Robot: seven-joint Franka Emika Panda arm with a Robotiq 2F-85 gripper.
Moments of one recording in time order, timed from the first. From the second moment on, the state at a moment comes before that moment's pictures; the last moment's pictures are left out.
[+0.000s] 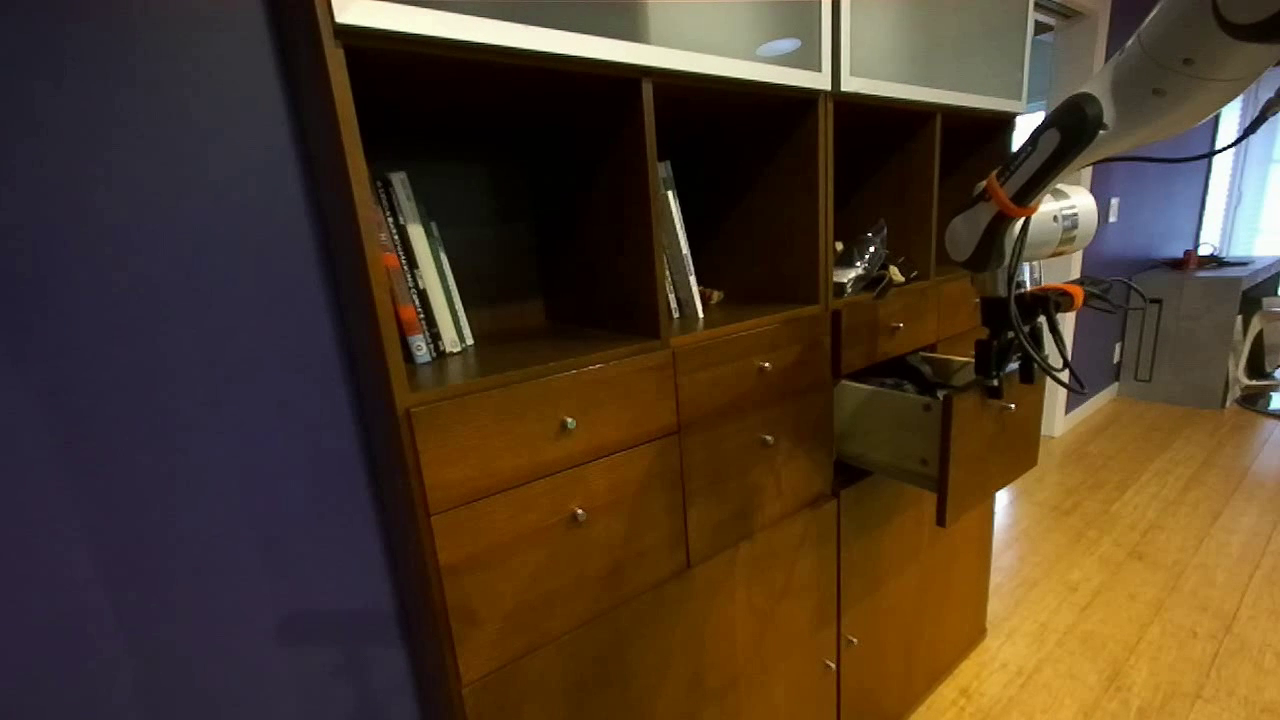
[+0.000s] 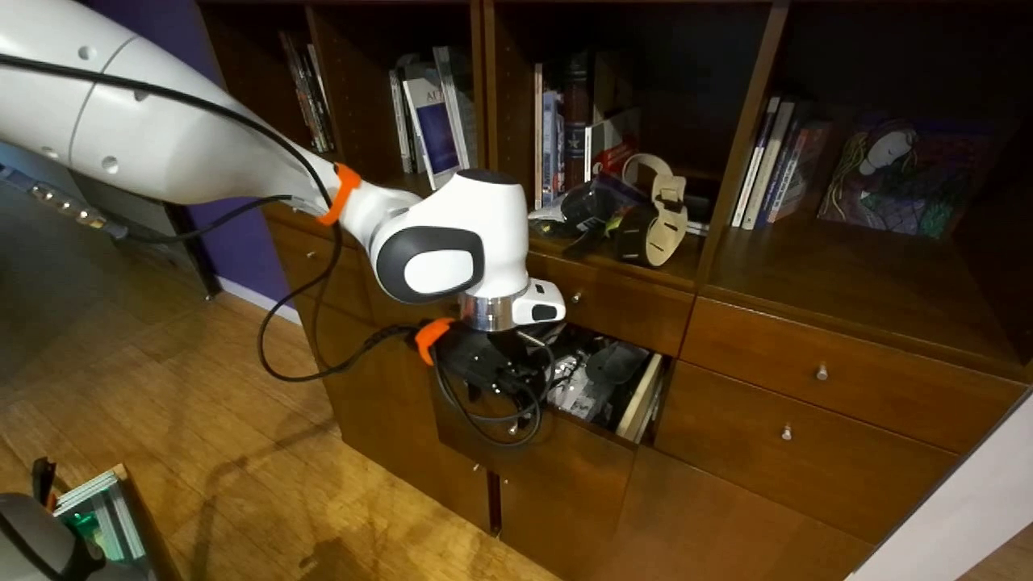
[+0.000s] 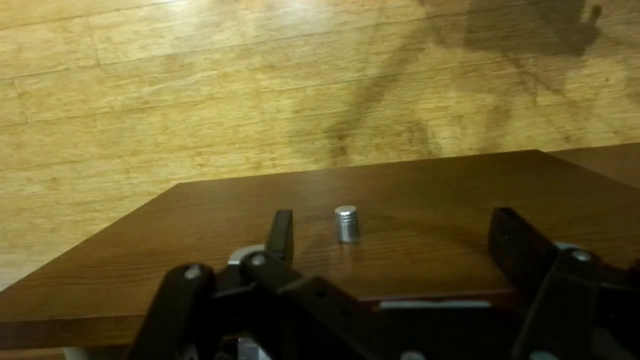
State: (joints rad) arm -0.26 0.21 -0.23 -2.03 -0.08 2.23 -0.48
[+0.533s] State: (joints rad) arm -0.28 0.26 -0.17 -2.02 0.08 2.45 -0.62
